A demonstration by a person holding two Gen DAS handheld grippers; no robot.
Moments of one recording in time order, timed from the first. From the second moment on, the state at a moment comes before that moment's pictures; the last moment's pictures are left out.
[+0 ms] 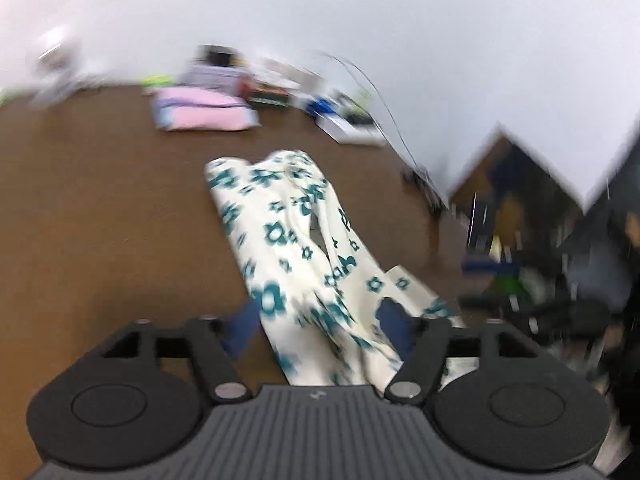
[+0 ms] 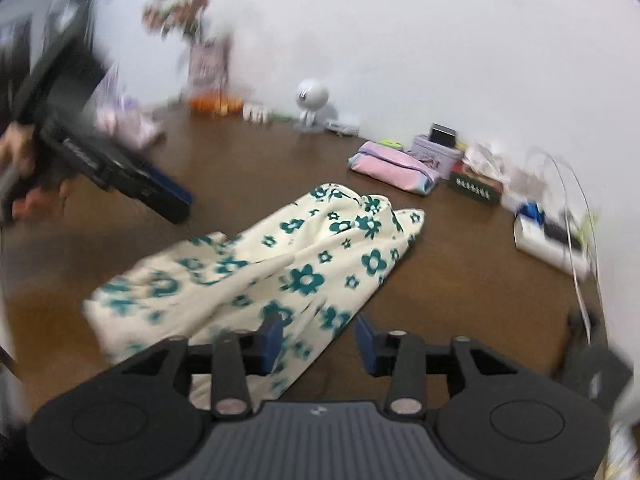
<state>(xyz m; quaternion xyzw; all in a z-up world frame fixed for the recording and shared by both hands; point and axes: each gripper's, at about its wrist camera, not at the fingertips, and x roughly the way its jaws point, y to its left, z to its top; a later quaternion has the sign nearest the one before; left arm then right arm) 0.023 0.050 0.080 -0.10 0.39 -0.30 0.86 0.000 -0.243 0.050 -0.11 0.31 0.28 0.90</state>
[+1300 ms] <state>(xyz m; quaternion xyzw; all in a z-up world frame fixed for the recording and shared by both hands) -0.069 0.083 0.011 -0.25 0.41 -0.34 0.81 -0.038 -0.252 -0.016 0.13 0.40 0.39 0.82</state>
